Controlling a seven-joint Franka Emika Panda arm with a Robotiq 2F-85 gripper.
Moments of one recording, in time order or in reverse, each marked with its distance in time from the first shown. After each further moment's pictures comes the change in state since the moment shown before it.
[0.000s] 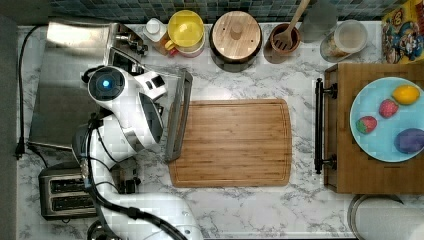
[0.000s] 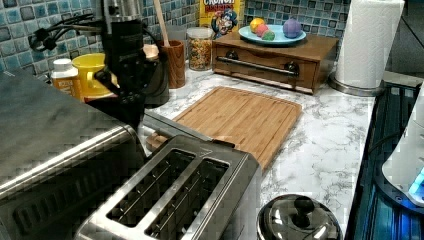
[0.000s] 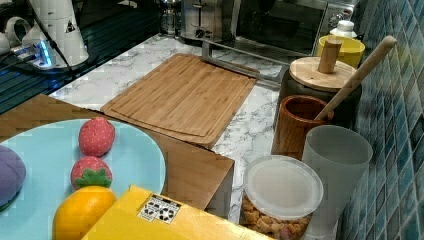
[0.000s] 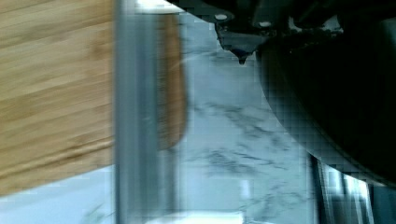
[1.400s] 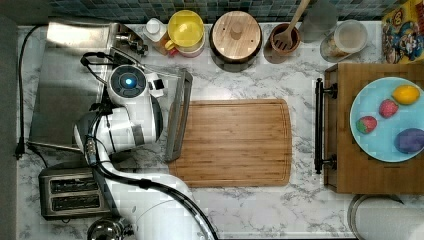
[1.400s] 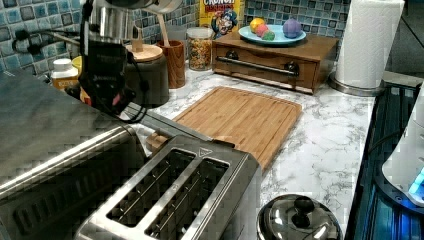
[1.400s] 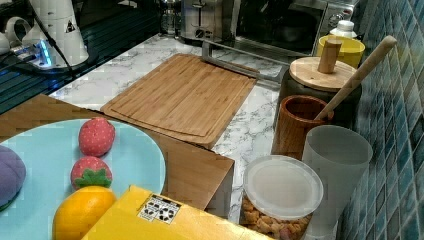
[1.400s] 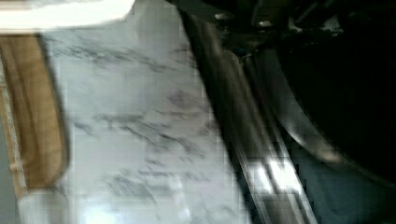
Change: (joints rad) arm -0.024 0.112 0.039 0.014 0.249 0.189 -0.017
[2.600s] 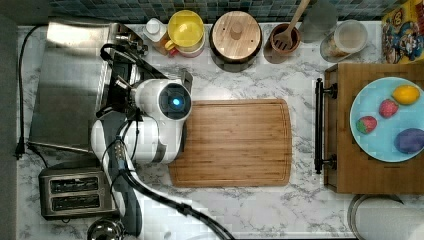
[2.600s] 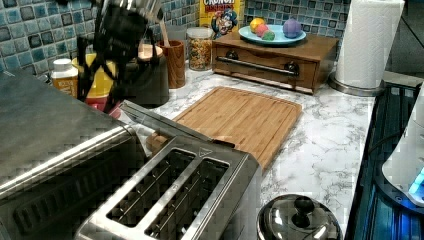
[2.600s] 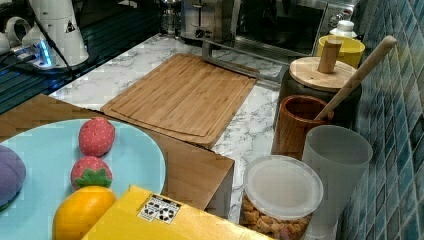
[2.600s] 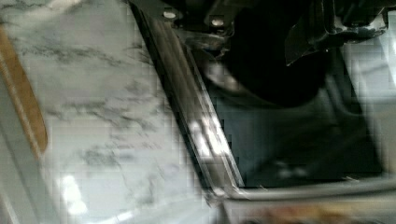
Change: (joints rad) arm -0.264 -0.224 0.187 -0.205 0.390 0.192 -0.289
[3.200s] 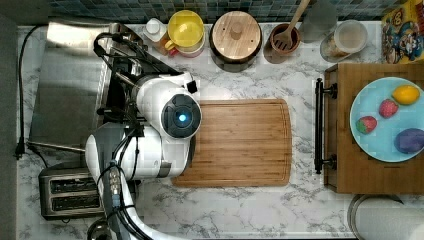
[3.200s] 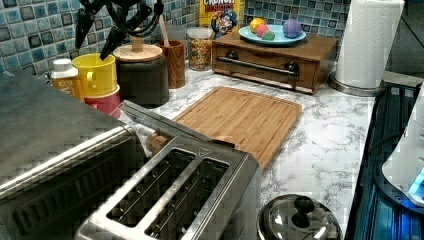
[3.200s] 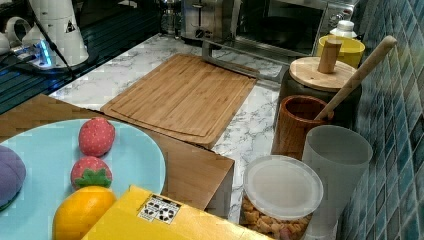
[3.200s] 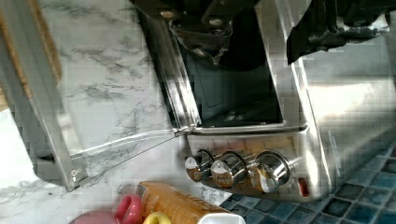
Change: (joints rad) arm -0.014 -0.162 -0.033 -0.014 -0.078 -0.021 -0.008
